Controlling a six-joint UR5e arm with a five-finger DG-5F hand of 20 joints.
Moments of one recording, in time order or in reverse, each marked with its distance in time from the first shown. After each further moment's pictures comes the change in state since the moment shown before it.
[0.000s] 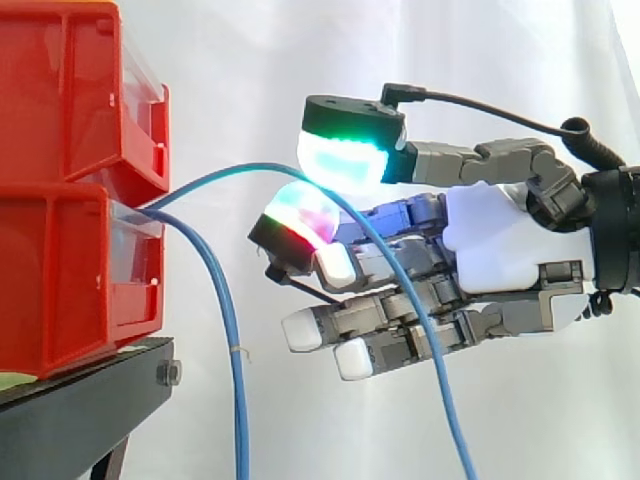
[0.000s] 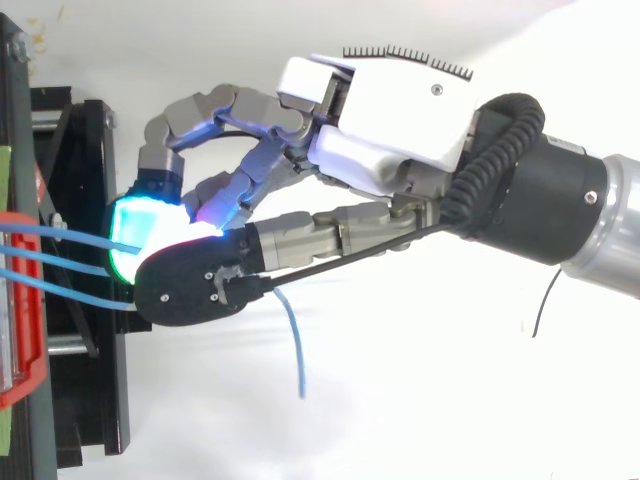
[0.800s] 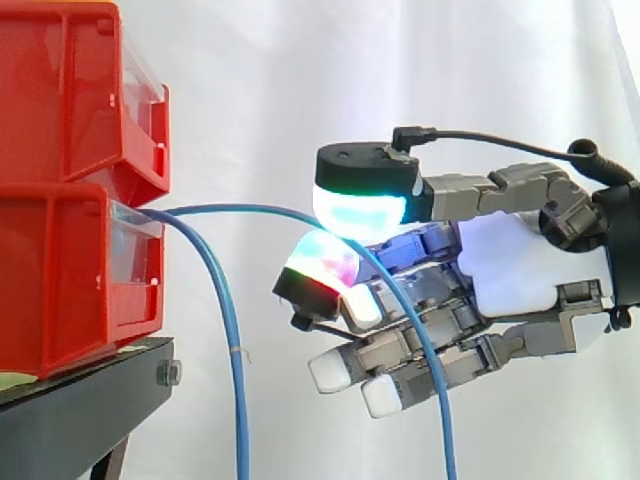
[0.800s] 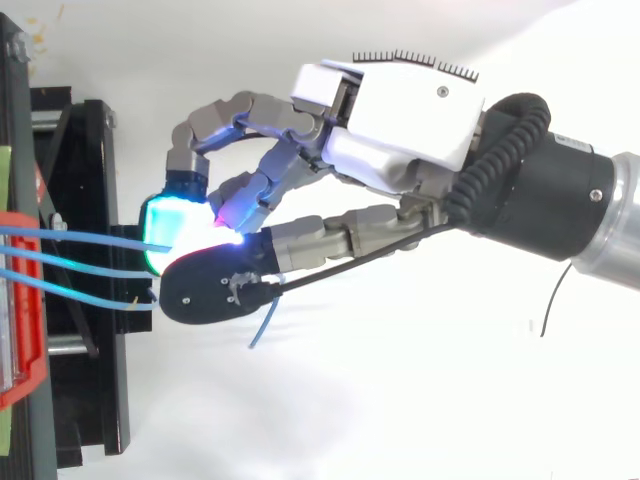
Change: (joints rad) arm -0.001 0.001 0.001 -0.080 0.001 0.006
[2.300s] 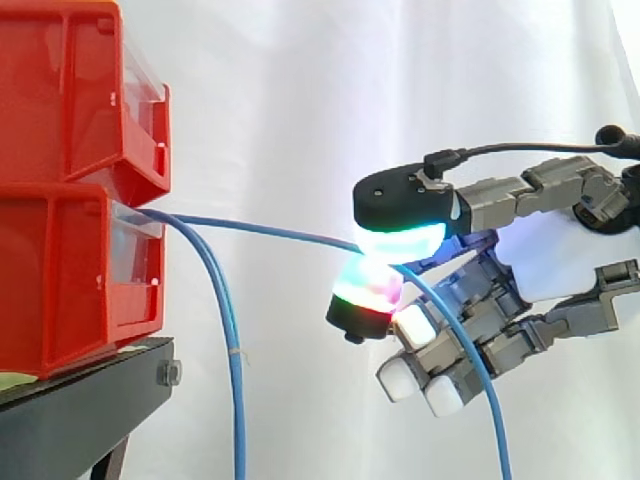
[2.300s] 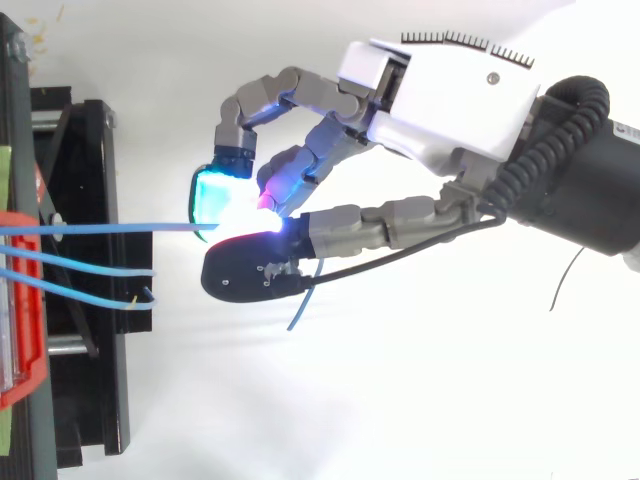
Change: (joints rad) arm 0.012 0.040 -0.002 -0.129 0.075 -0.122
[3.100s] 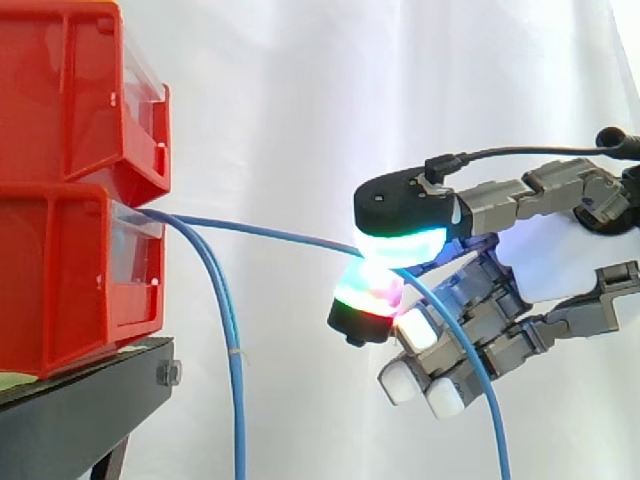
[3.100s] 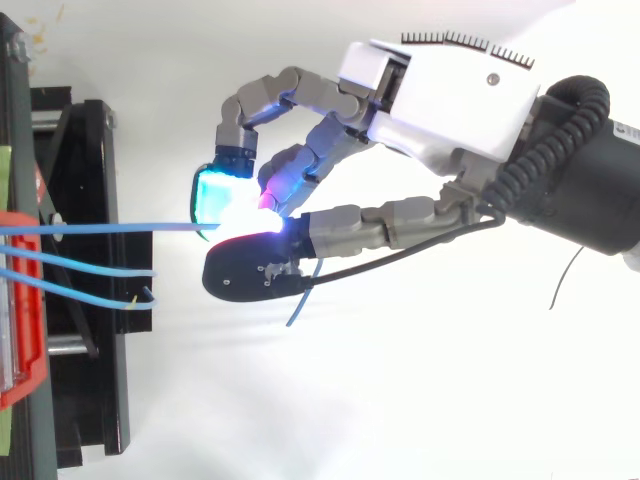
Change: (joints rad) arm 0.000 0.000 -0.001 0.000 0.002 -0.014
